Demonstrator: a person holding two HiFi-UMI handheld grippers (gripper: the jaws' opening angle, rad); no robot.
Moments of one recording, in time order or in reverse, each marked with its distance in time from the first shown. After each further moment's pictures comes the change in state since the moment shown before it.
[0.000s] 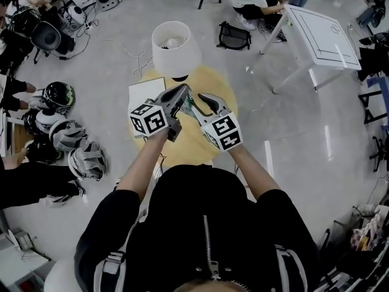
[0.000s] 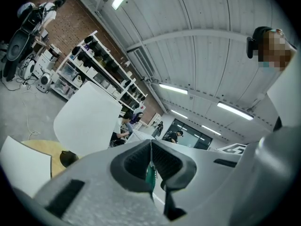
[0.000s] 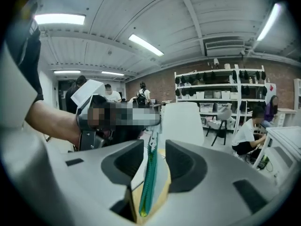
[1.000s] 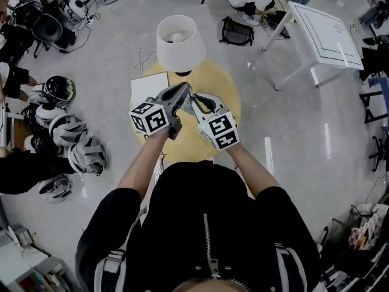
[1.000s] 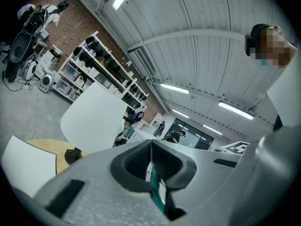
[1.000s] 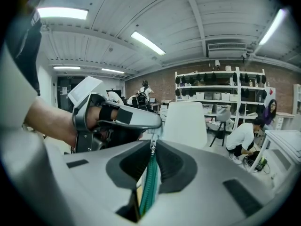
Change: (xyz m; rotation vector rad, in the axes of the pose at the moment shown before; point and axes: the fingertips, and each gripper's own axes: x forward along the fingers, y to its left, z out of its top) left arm -0.014 0.015 -0.003 0.002 0.005 0.017; right arm 0.020 0.016 0.001 -0.017 0.017 -0.014
